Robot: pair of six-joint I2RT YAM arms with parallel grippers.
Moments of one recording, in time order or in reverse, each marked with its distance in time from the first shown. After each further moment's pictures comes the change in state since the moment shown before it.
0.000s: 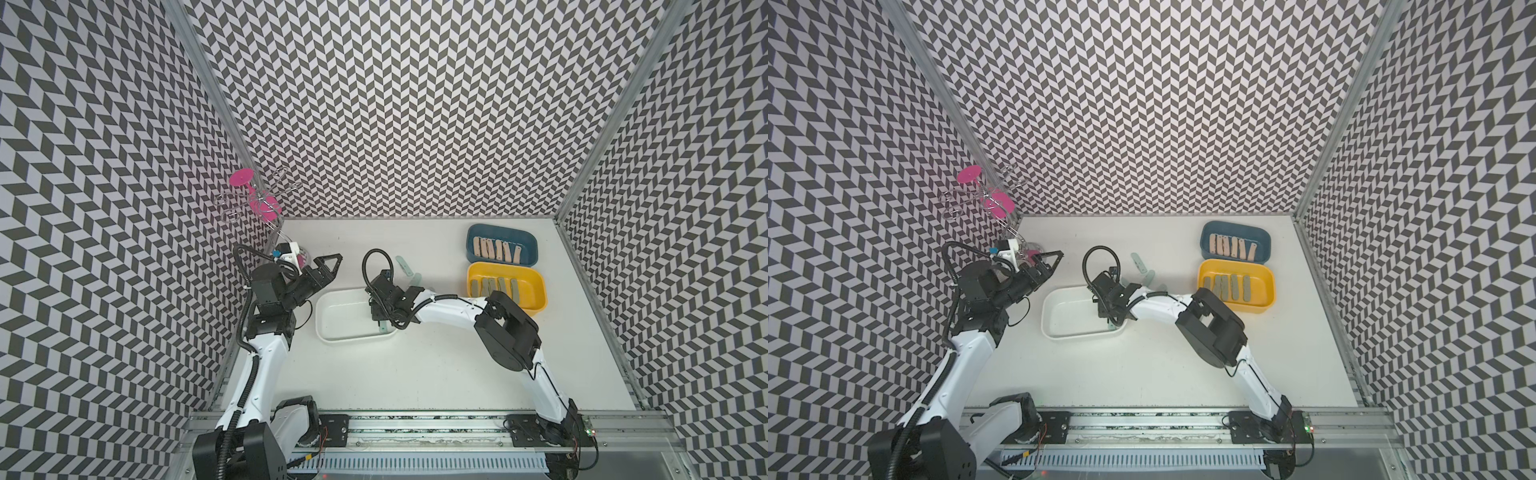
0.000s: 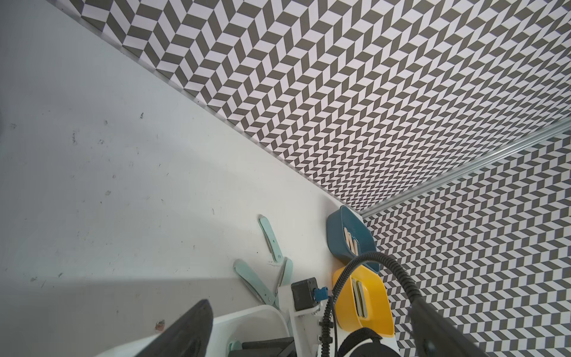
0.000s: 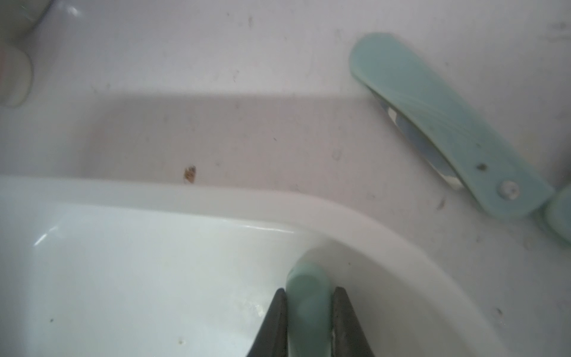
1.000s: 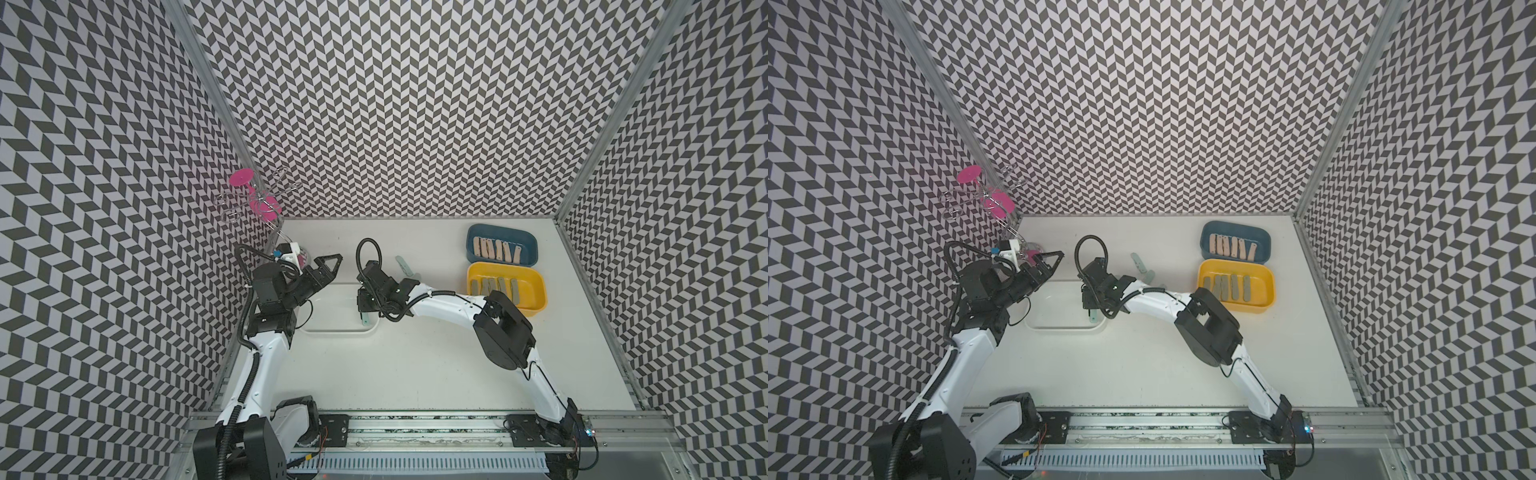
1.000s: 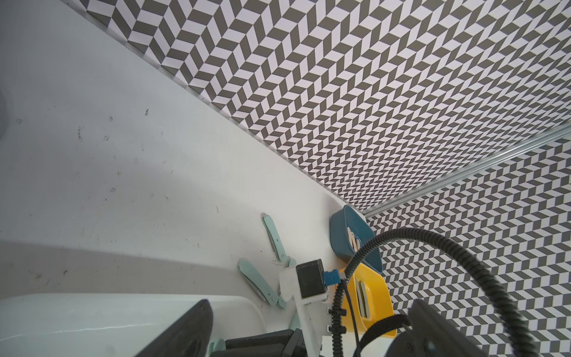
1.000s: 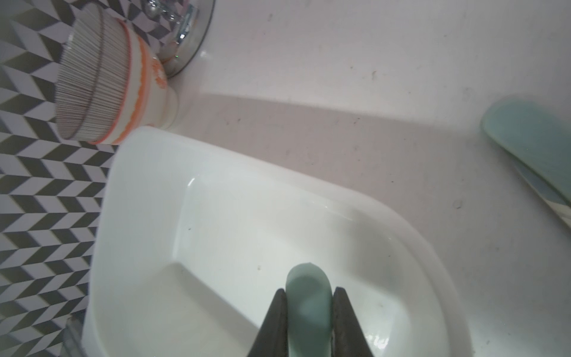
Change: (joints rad) left arm 0.000 0.019 0.000 0.002 -0.006 0.004; right arm 0.000 0.073 0.201 0.019 -0.135 0.011
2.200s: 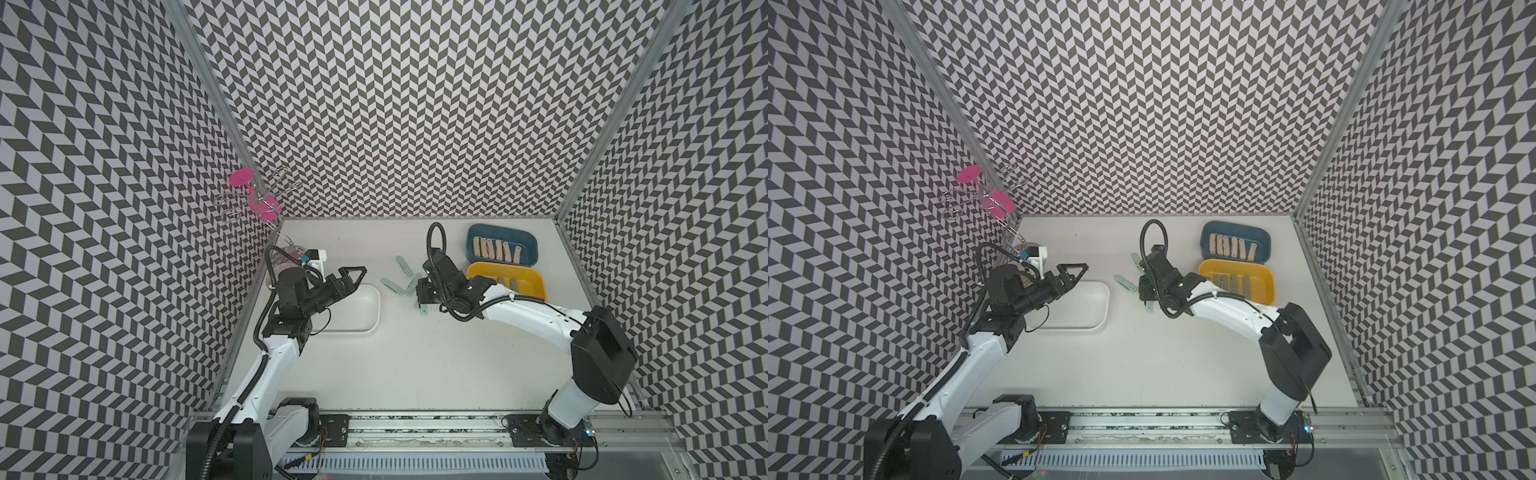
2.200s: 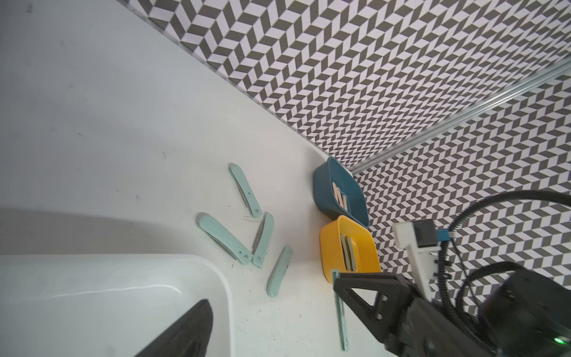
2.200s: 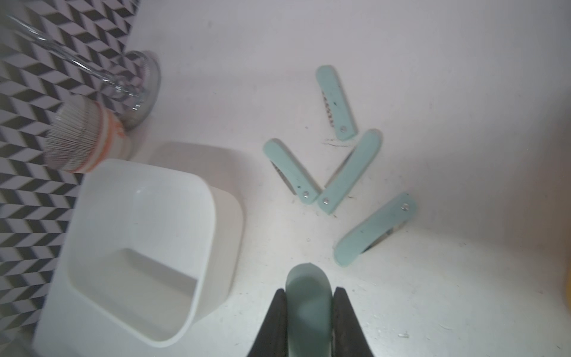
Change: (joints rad) left arm -0.175 0.003 -0.051 0.010 -0.023 -0.012; right arm -0.167 -0.604 -0.544 0.014 0.062 -0.143
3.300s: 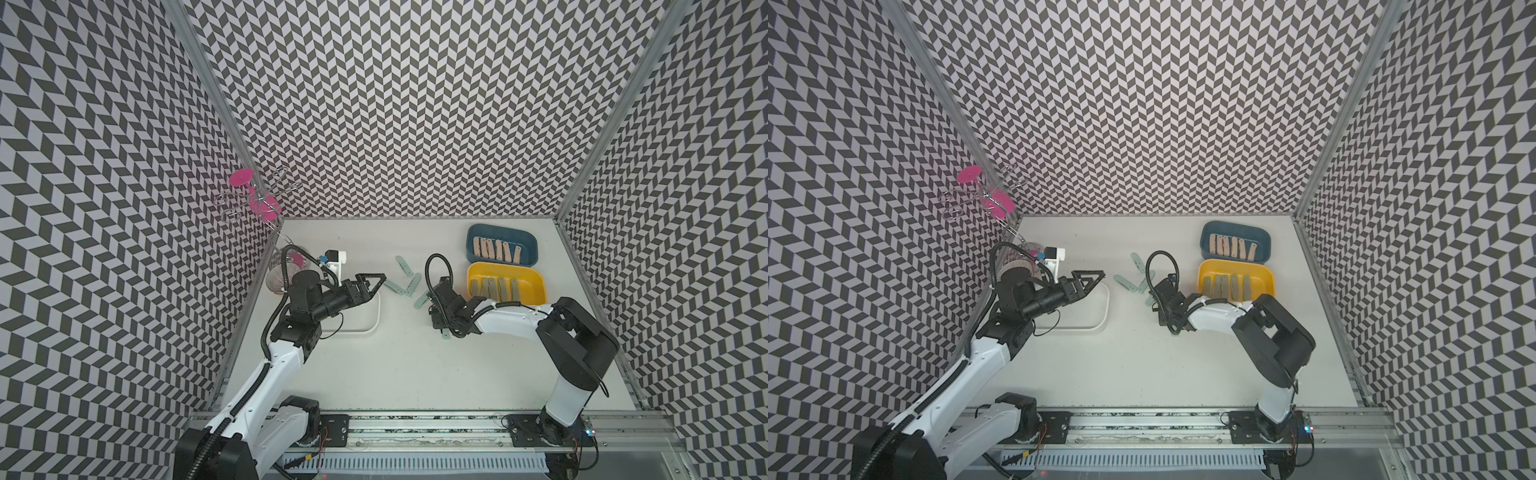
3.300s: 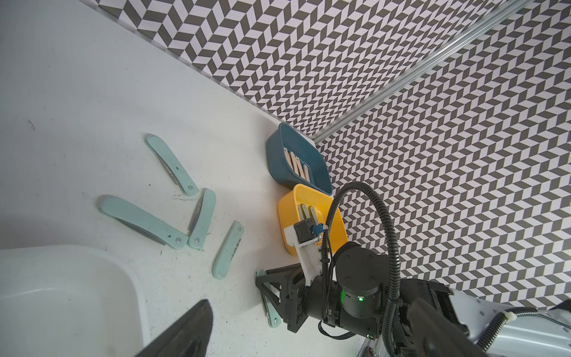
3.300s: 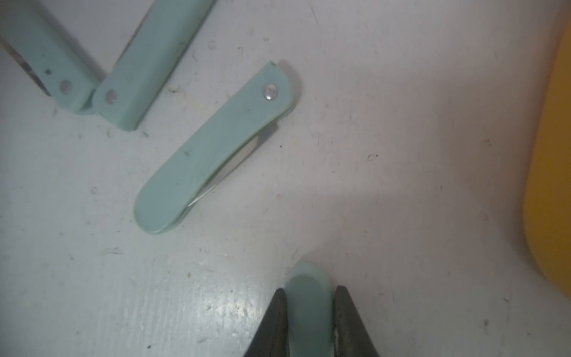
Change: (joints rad) left arm -0.194 -0.063 -0.015 0.033 0.016 -0.044; right arm -0.027 0.111 -0.293 0.087 0.146 -0.027
